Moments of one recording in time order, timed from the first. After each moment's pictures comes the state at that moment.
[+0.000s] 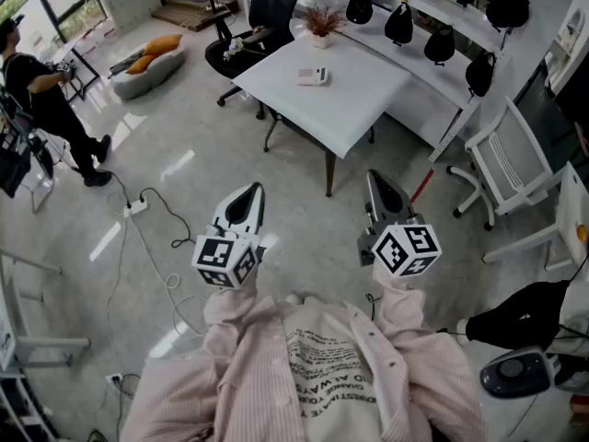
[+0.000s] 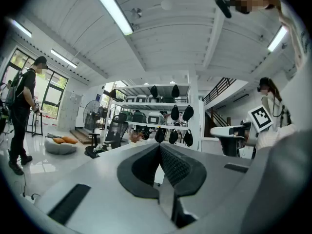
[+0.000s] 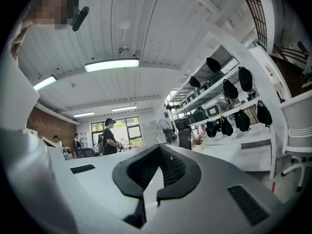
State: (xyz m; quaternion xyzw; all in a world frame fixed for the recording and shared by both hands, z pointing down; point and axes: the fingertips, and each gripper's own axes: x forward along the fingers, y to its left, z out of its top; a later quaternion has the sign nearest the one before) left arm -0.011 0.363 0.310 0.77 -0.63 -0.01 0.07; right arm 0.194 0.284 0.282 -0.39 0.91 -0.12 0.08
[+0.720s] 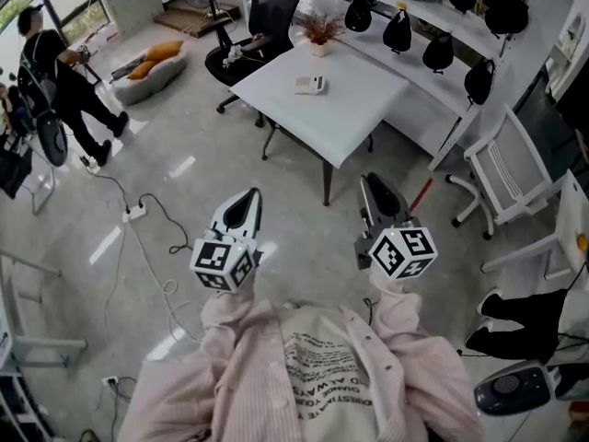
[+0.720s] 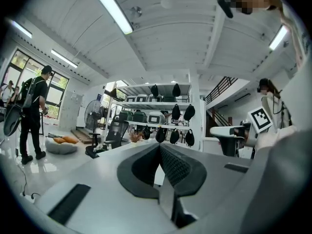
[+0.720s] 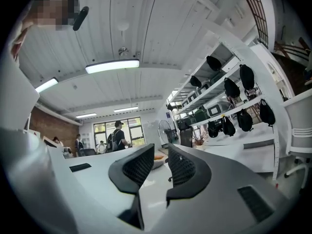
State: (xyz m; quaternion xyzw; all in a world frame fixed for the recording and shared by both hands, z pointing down) left arm 0.001 0.346 0.315 0.76 -0.64 -0.01 0.07; right arm 0.205 0.262 0.288 -0.38 0.91 -0.12 0.08
